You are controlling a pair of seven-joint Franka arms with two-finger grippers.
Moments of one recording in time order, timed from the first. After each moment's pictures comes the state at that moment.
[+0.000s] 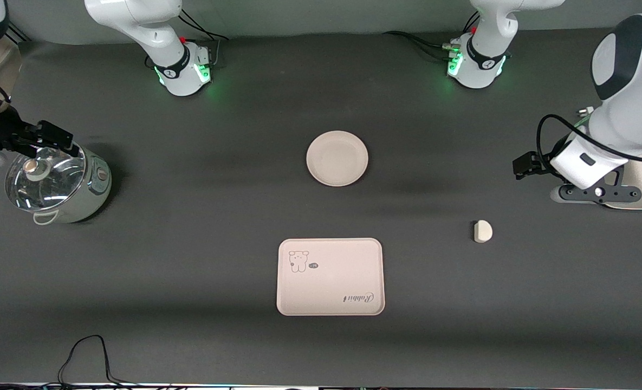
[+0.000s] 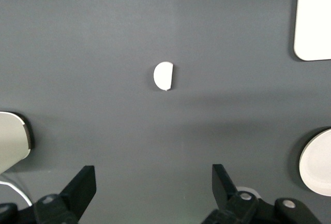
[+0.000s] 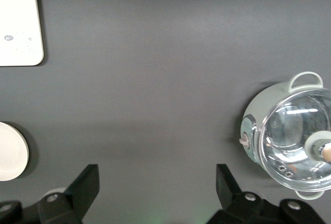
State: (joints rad) left arm -0.04 0.07 -0.10 -1.74 0.02 1.71 -0.09; right arm 0.11 -0.09 -0.14 -1.74 0.04 1.62 0.00
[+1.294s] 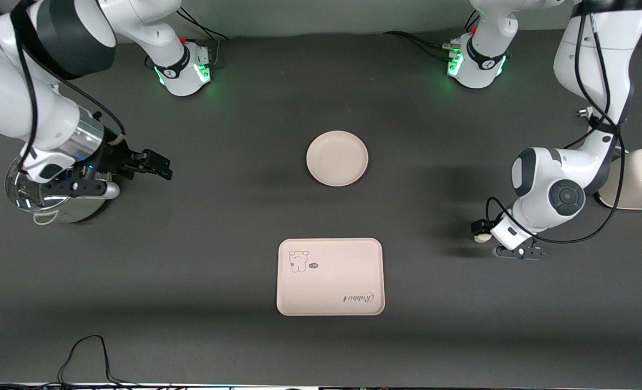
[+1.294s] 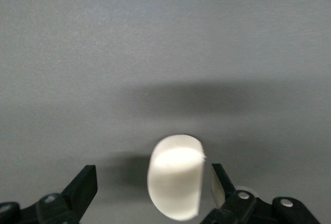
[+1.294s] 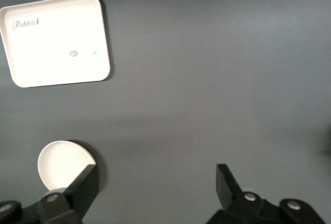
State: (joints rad) left arm 0.01 0.52 -0.08 -1.99 0.03 2.49 -0.02; right arm 0.36 0.08 -0.13 -1.69 0.17 1.75 0.31
